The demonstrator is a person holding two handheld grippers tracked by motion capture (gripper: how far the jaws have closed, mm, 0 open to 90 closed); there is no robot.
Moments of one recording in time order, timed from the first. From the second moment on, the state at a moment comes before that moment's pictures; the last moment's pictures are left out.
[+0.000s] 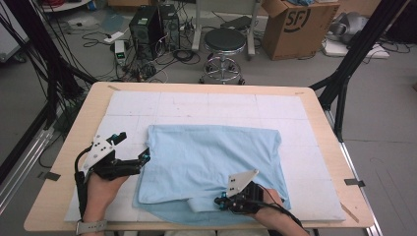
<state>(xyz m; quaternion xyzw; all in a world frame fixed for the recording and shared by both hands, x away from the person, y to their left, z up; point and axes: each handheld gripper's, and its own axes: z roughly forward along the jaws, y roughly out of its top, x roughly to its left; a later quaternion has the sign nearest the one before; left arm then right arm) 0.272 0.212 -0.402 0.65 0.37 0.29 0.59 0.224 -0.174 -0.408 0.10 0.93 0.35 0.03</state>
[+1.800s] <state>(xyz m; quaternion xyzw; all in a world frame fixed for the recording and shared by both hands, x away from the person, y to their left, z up) 0.272 0.208 -0.401 0.66 0.37 0.29 0.59 0.205 -0.222 -0.439 0.16 0.91 0.38 0.04</state>
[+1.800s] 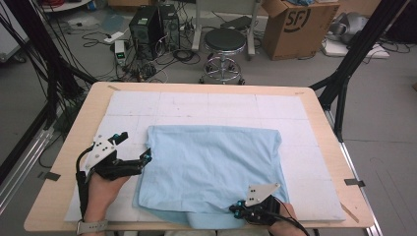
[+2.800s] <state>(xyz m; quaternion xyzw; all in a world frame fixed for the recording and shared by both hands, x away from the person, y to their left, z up) 0.270 0.213 -0.396 0.65 0.36 0.30 0.60 0.199 -0.118 -0.439 0.07 0.92 0.37 0.03</state>
